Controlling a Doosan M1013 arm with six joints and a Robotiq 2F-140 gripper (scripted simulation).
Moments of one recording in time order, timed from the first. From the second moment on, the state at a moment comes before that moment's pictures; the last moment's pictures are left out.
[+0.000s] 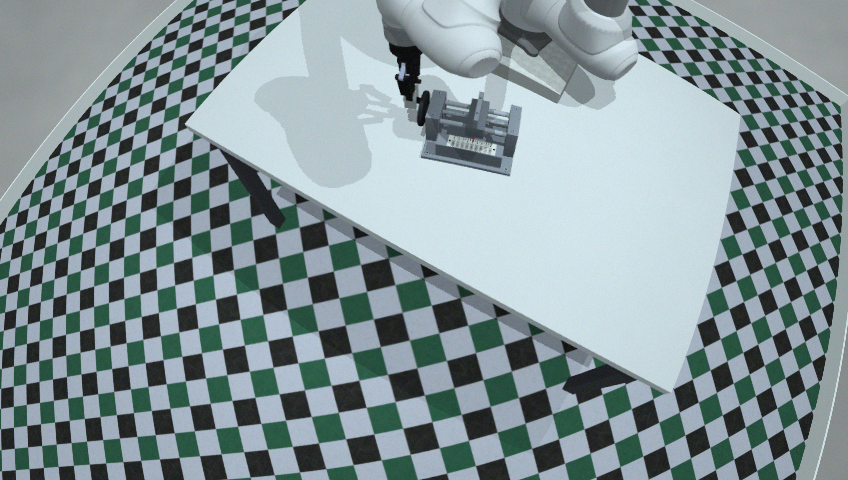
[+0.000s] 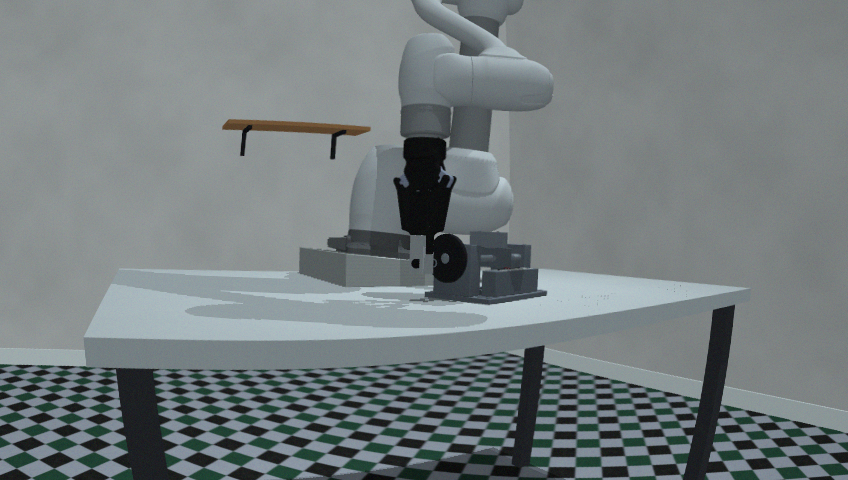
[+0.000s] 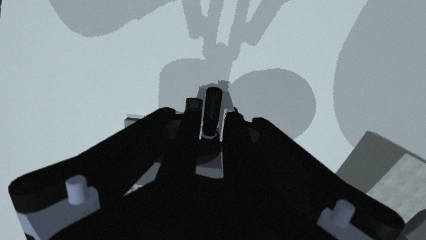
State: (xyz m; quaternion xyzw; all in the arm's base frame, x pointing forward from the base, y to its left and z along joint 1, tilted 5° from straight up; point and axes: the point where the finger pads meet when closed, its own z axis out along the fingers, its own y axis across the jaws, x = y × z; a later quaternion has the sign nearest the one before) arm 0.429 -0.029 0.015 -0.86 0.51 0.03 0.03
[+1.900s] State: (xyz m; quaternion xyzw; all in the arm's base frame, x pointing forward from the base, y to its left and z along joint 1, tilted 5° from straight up) arm 0.469 -0.005 0.003 -0.86 0.51 0.03 0.03
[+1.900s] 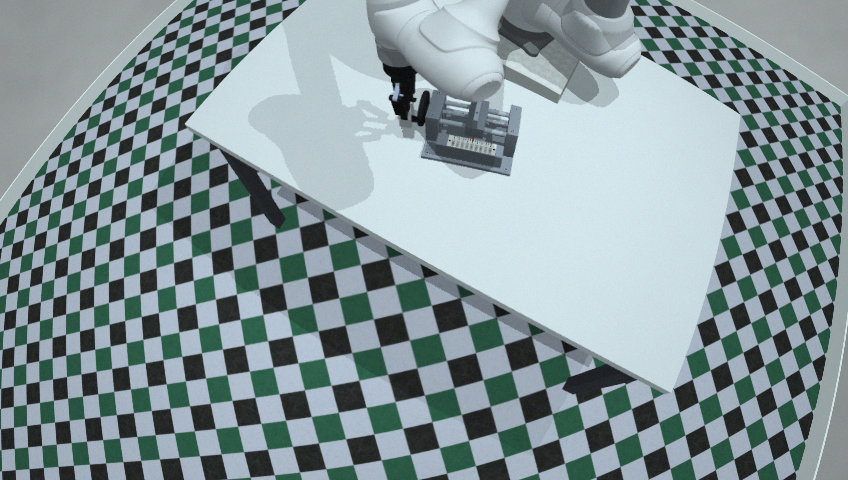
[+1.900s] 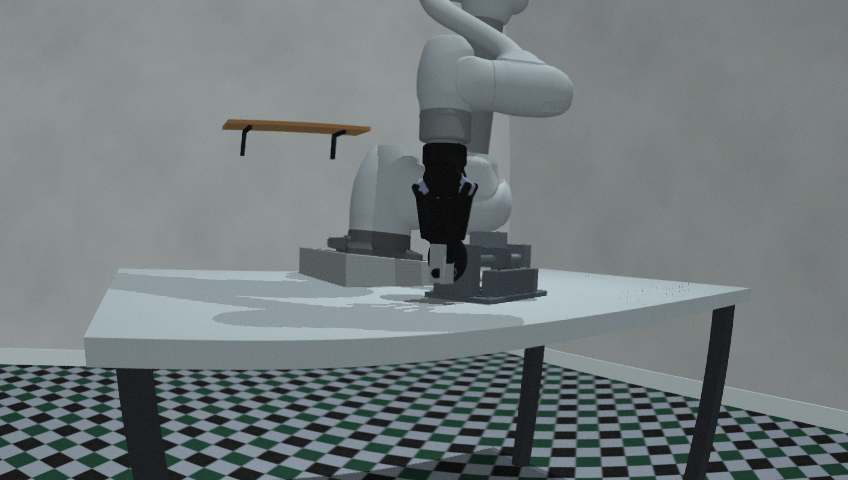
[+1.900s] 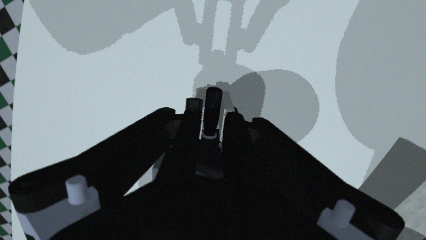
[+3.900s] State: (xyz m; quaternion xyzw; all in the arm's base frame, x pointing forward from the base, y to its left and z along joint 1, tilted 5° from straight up) arm 0.474 -0.003 0.009 -0.86 0.51 0.03 0.03
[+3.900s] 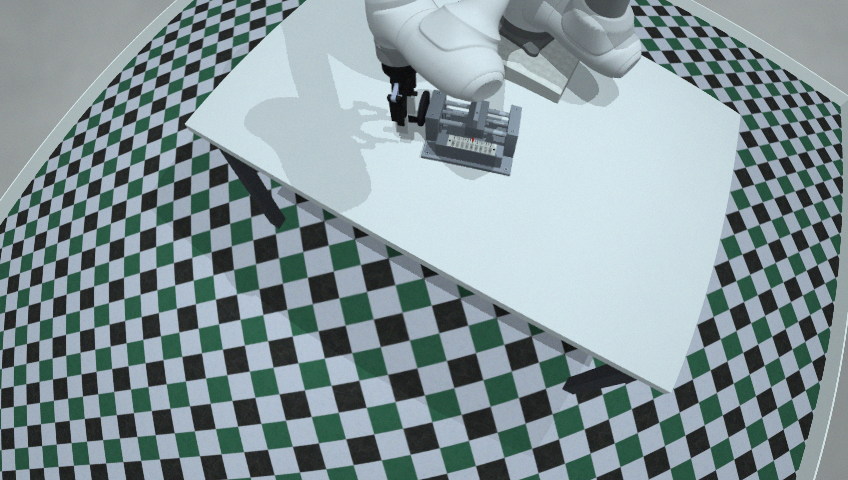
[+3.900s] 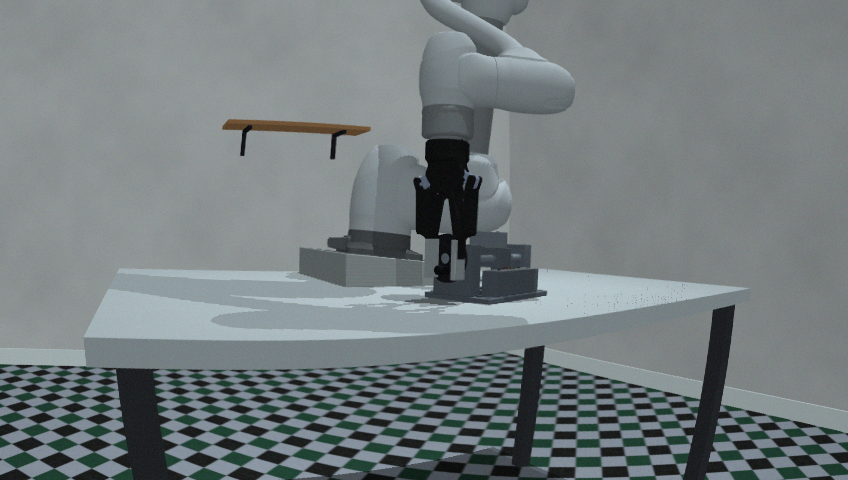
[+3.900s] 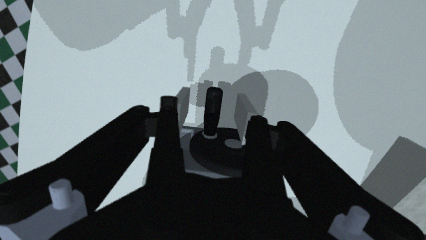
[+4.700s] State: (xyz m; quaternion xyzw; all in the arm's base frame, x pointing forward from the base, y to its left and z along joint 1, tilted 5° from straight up) arm 0.475 -0.007 0.050 -0.86 0.51 0.03 0.03
